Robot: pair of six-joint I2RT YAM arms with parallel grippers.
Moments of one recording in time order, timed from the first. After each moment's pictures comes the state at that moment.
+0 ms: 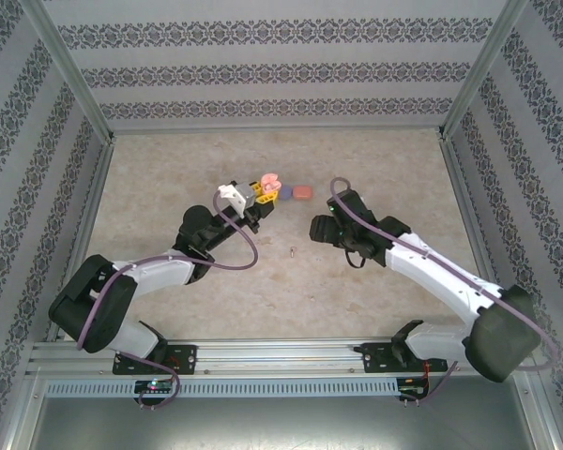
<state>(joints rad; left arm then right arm) -0.54 1.45 0.59 1.06 0.30 0.00 0.62 1.27 0.93 -0.63 0.14 0.74</state>
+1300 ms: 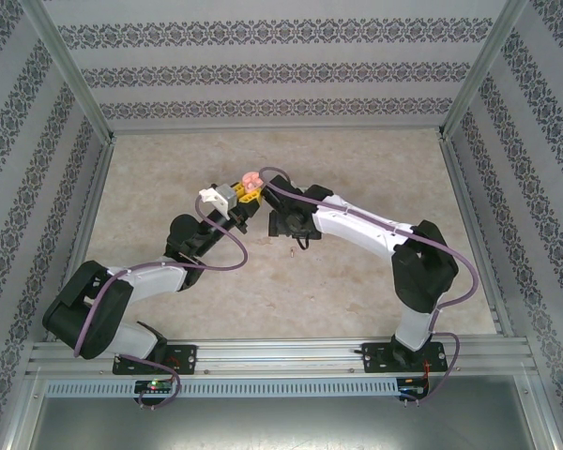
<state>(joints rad) -0.49 1.42 0.50 1.18 0.24 -0.07 0.79 1.80 1.43 -0.89 0.22 0.82</state>
